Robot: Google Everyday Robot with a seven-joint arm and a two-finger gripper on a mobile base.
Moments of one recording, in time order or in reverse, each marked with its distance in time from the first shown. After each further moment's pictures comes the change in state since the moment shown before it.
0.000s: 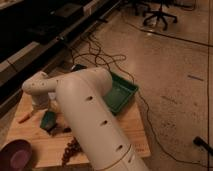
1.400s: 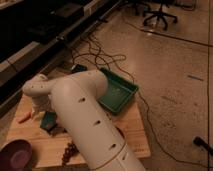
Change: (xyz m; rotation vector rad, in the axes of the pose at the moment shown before) arm -0.003 -0.004 0.025 0.030 0.019 -0.019
